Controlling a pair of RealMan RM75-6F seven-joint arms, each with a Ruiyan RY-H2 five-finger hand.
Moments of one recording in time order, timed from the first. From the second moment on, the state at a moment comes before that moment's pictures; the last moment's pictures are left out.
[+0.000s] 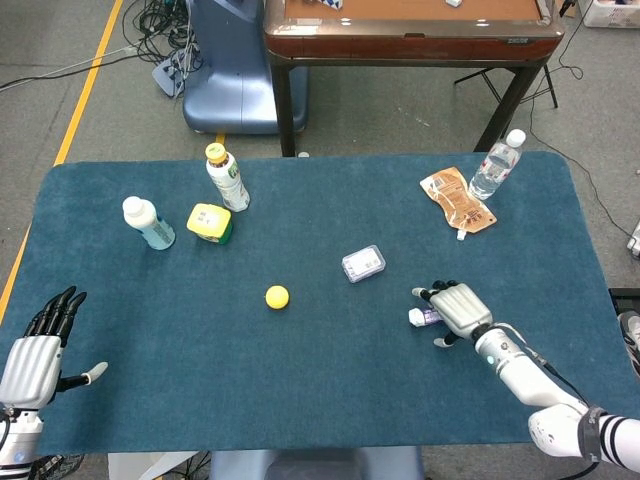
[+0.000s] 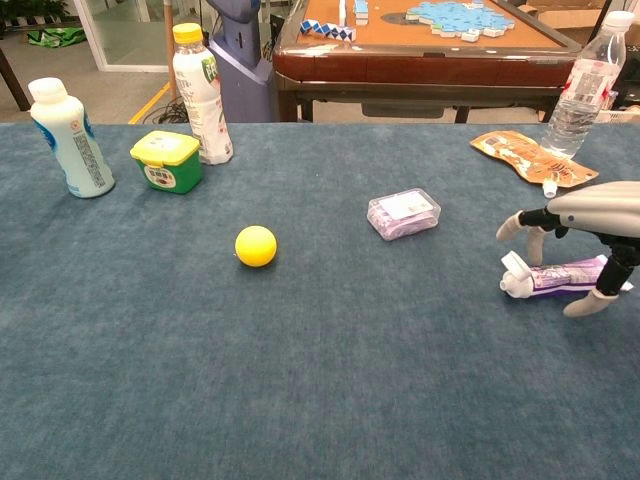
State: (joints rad) left arm -0.11 -1.15 -0.06 -1.71 1.51 1.51 0.05; right arm 0.64 -1.26 0.01 -1.53 -1.20 0.79 -0.31
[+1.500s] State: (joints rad) left arm -0.09 -1.14 -0.06 -1.70 1.51 1.52 0.01; right arm 0.59 -1.43 0.01 -1.32 -1.23 0.90 -0.45
